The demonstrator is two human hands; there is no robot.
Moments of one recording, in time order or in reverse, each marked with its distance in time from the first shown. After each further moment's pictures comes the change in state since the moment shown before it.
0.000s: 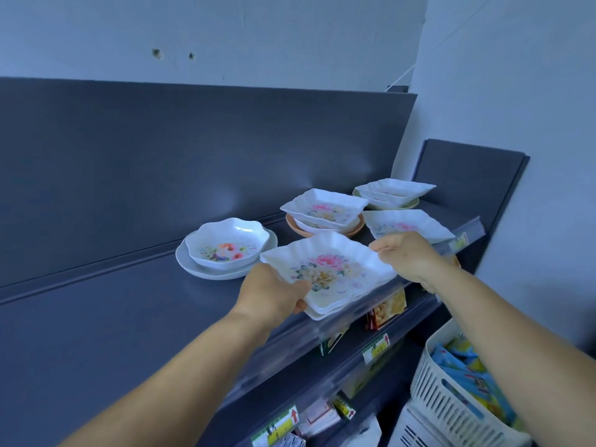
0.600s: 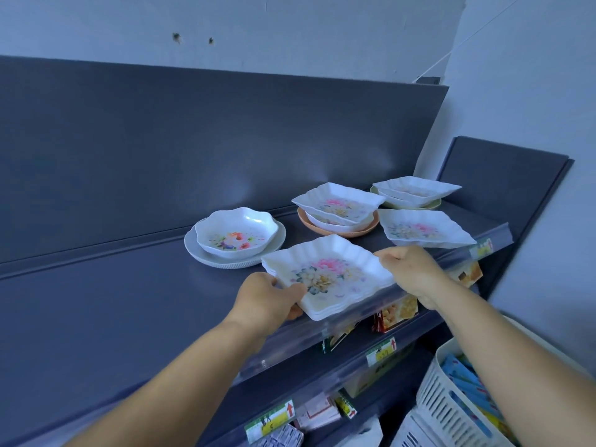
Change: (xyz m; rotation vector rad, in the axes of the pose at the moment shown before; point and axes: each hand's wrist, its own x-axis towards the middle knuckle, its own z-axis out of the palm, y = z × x) left_hand 0.007 -0.024 0.010 -0.099 0.078 -0.118; right_hand 0.012 0.016 0.015 0.062 -0.094 -0.014
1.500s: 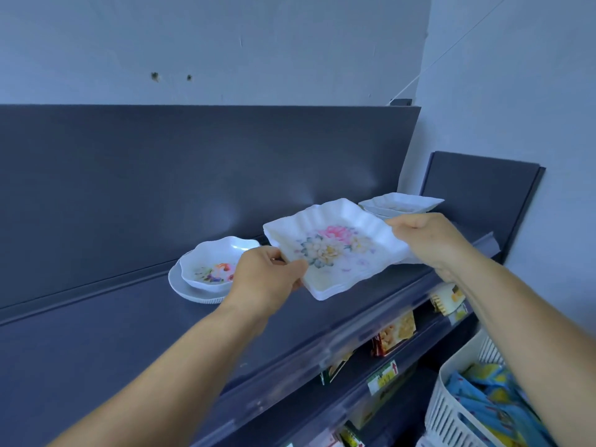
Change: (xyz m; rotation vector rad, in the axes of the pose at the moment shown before) left_hand 0.010 0.059 0.003 0.019 0.028 0.264; right_hand 0.005 -0.035 -0.054 0.145 0.206 -0.108
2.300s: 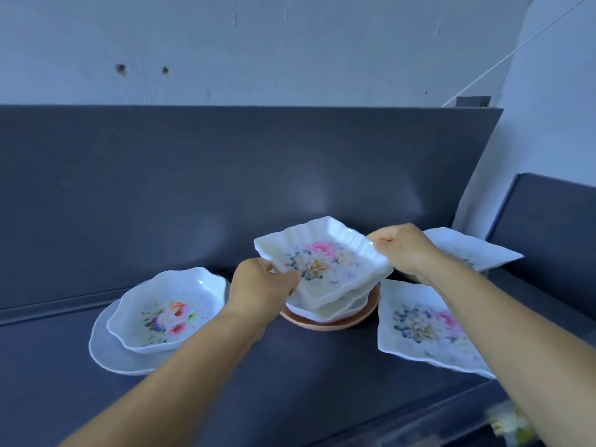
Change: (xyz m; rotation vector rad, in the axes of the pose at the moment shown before) left_hand 0.152 0.004 0.090 0.055 0.336 -0.144; right_hand 0.227 0.025 0.031 -0.174 -0.320 -0.121
